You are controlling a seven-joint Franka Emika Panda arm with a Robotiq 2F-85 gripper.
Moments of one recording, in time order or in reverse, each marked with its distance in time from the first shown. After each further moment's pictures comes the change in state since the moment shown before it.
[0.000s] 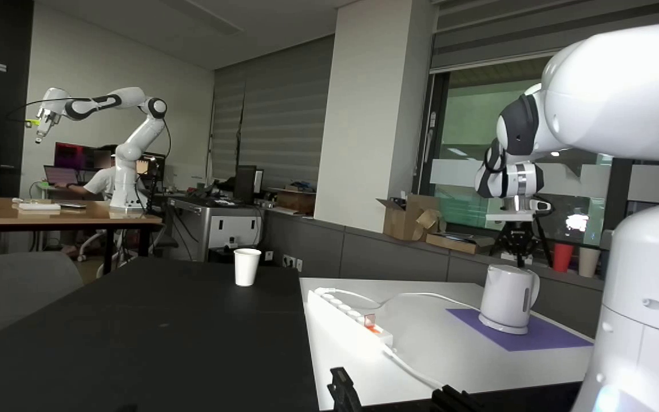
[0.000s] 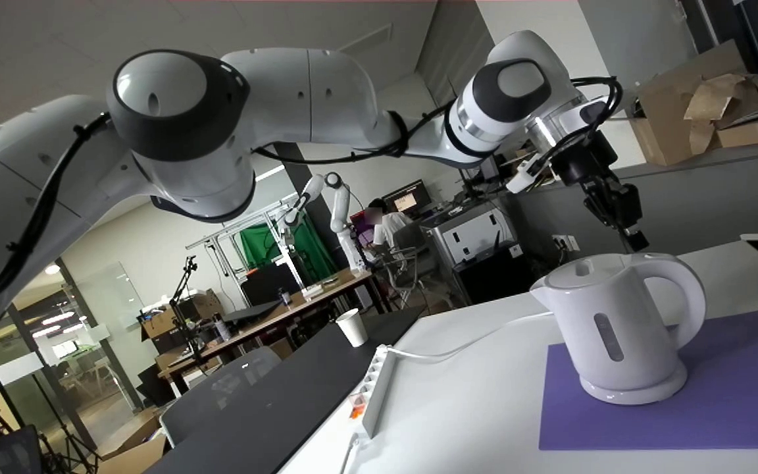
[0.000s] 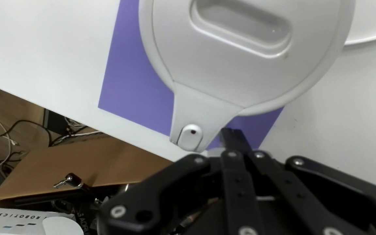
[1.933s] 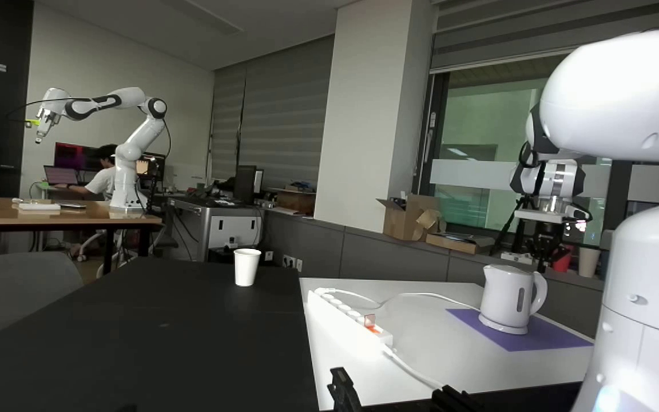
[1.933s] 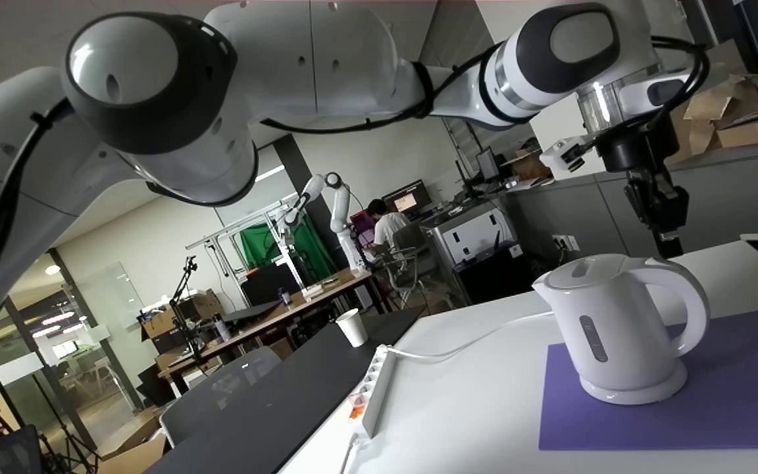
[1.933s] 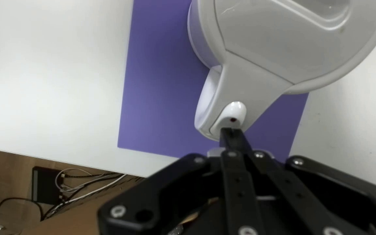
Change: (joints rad) arm -0.188 -0.013 0.105 0.015 0.127 -0.089 -0.008
